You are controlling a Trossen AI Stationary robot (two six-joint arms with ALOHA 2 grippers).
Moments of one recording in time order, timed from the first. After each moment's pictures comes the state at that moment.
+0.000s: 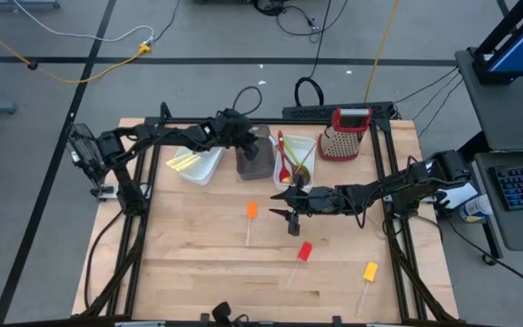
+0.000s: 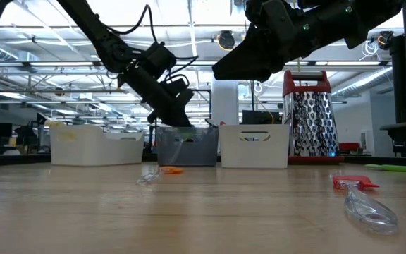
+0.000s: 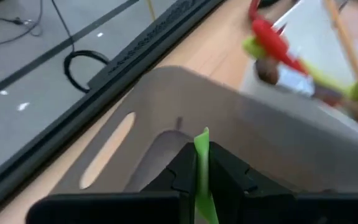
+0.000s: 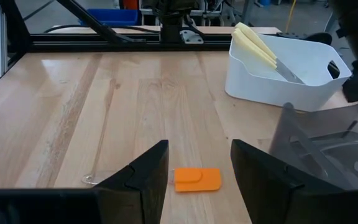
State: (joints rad) left arm 0.55 1.78 1.01 0.14 0.04 -0.08; right arm 0.16 1.53 0.72 0.47 0.26 0.07
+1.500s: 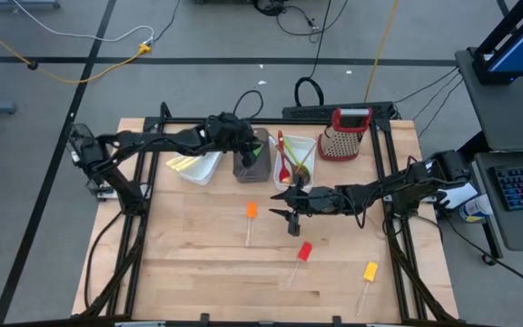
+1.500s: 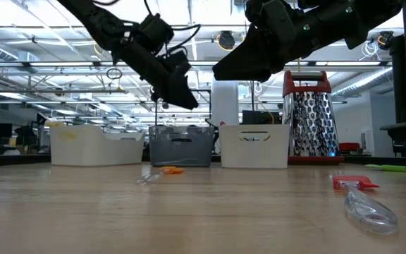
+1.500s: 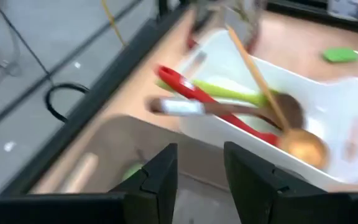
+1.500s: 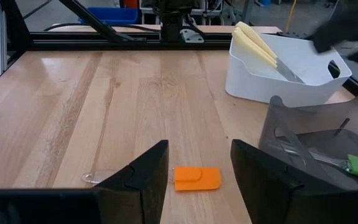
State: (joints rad) left arm 0.43 1.63 1.01 0.05 0.03 -0.01; right arm 0.16 1.53 0.72 0.47 0.26 0.06
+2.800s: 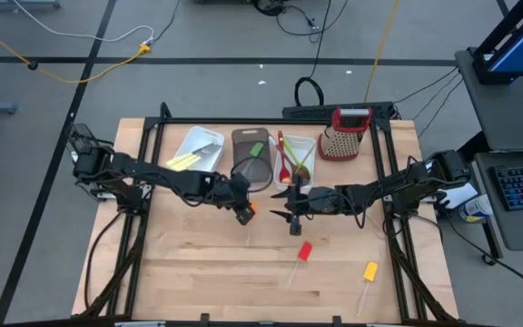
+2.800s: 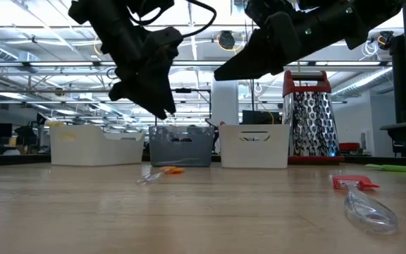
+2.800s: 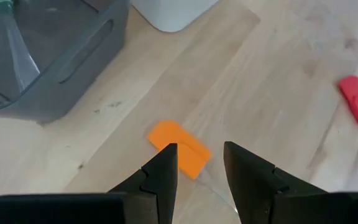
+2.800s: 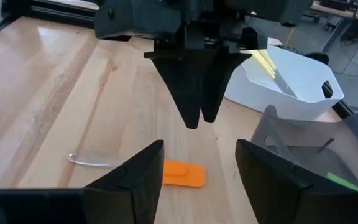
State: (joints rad) left arm -0.07 1.58 1.01 -0.38 -0.18 -0.71; right arm 0.16 1.53 0.72 0.45 0.26 -0.10
